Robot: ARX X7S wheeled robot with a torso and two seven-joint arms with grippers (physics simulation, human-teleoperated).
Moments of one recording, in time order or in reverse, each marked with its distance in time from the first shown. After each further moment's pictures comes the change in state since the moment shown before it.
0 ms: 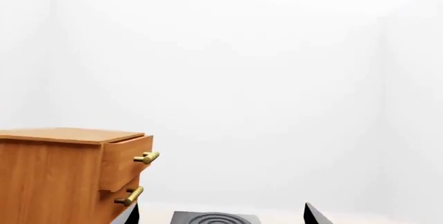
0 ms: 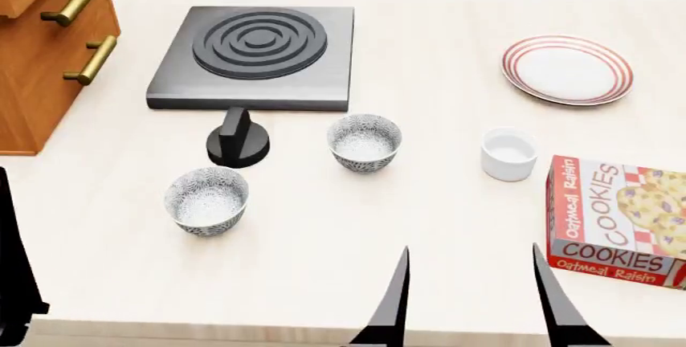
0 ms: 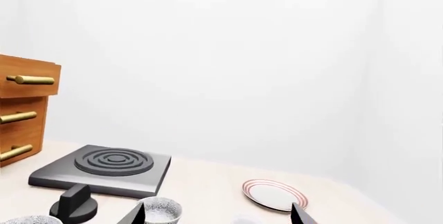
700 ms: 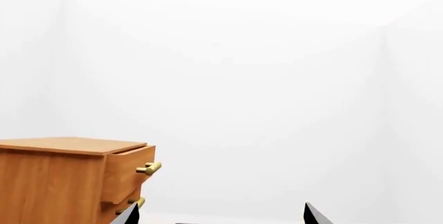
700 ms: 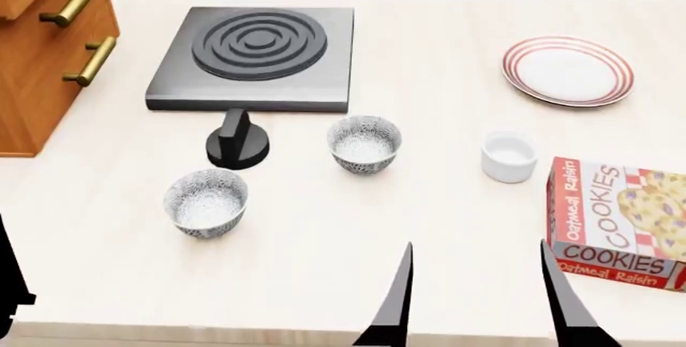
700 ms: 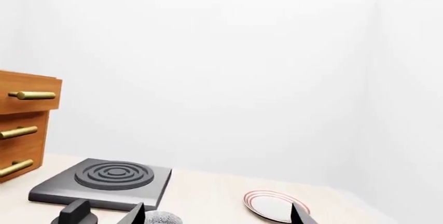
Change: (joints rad) left arm -0.007 -0.027 0.000 -0.003 -0.024 0.040 -0.030; right arm -0.009 0.032 0.002 -0.021 0.040 -0.036 0.030
